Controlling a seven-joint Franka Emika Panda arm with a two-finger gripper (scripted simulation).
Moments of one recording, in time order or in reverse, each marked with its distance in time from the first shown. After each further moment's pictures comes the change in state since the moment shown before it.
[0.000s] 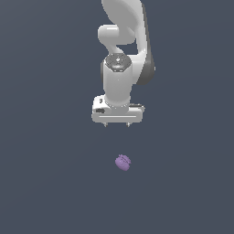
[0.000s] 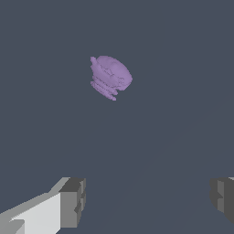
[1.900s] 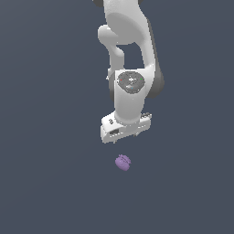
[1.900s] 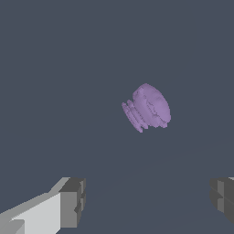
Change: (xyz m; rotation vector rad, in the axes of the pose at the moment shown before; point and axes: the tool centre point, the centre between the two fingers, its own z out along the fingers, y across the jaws) arm 0.052 -0.037 0.024 0.012 0.011 -0.354
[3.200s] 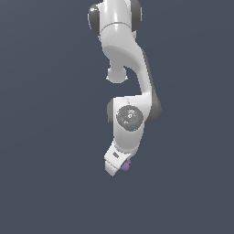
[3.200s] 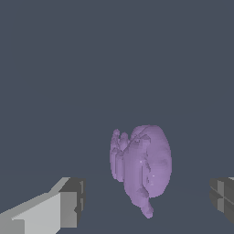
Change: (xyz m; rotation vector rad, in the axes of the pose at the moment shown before) arm 0.057 0.024 0.062 0.003 -0.011 -0.554
